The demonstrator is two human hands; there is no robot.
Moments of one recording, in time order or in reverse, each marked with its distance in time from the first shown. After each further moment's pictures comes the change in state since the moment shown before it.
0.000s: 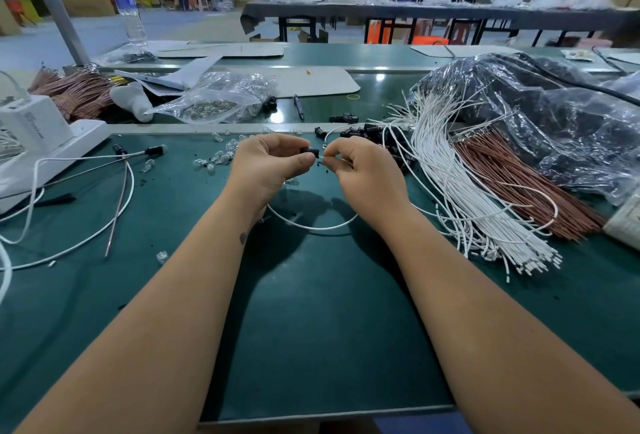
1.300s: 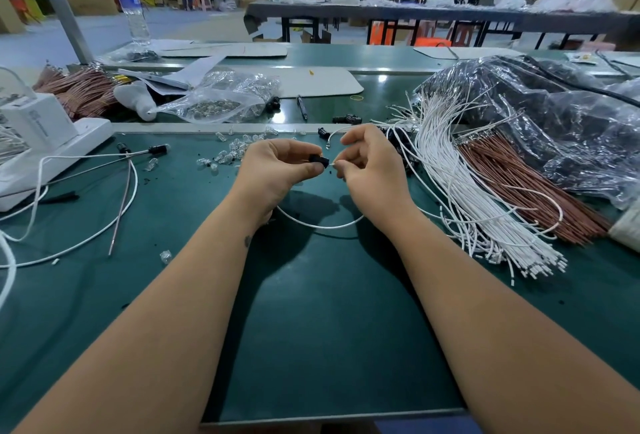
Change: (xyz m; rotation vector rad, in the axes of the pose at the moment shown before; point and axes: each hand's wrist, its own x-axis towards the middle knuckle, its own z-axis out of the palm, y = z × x) left_hand -0.003 -0.003 0.001 0.084 -0.060 0.039; right_hand -0.002 -0.002 0.002 0.332 0.077 0.147
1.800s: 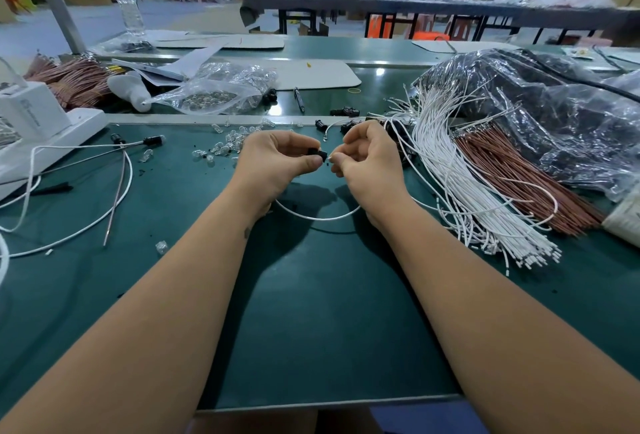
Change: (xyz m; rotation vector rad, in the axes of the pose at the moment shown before) left_hand 0.001 -0.003 0.001 0.045 -0.002 0.033; right_hand 0.000 0.006 0.007 0.201 0.054 0.139
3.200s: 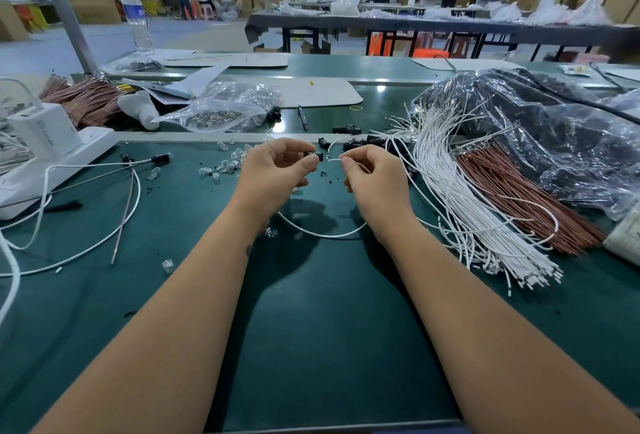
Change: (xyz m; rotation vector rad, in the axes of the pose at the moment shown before) left_hand 0.002 0.003 -0.002 -0.023 0.067 0.058; right_hand 0.003 -0.006 -0.004 -0.138 0.055 -0.052
